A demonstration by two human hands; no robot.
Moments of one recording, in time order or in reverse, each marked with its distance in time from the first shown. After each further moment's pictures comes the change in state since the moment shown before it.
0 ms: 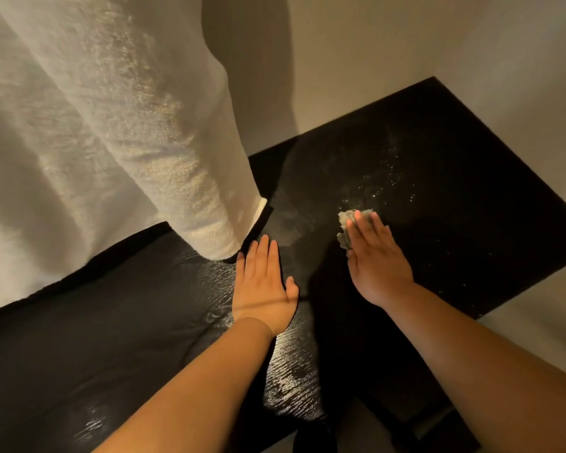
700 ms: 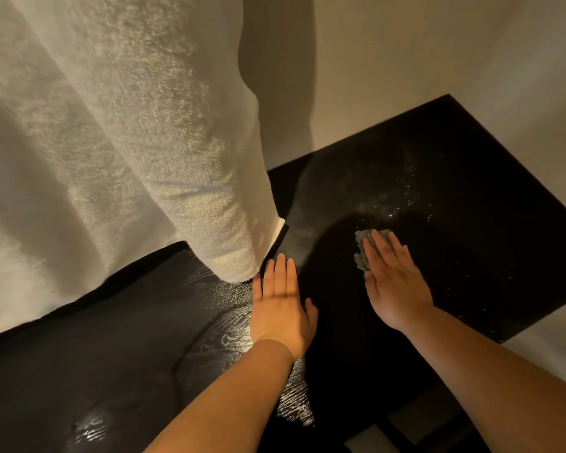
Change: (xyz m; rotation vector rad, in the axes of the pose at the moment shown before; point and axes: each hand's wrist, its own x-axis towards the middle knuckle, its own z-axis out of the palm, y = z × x) left_hand 0.004 -0.001 0.001 -0.009 -0.041 0.008; right_hand 0.004 0.001 0.000 -0.052 -0.052 0.015
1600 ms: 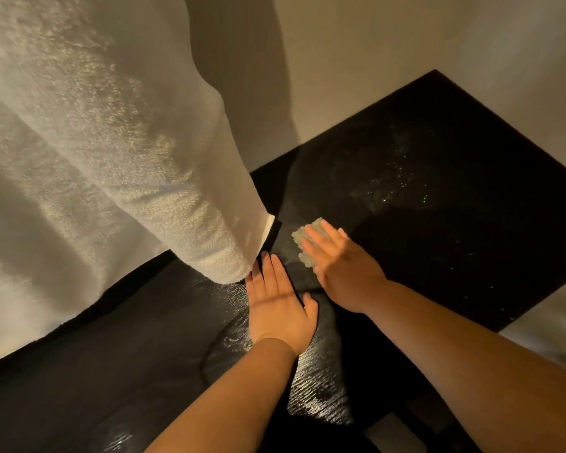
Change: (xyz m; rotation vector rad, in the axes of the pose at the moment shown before) left_hand -0.003 0.005 0.001 0.029 0.033 -0.071; right_hand 0.031 -0.065 0.003 0.080 0.111 -0.336
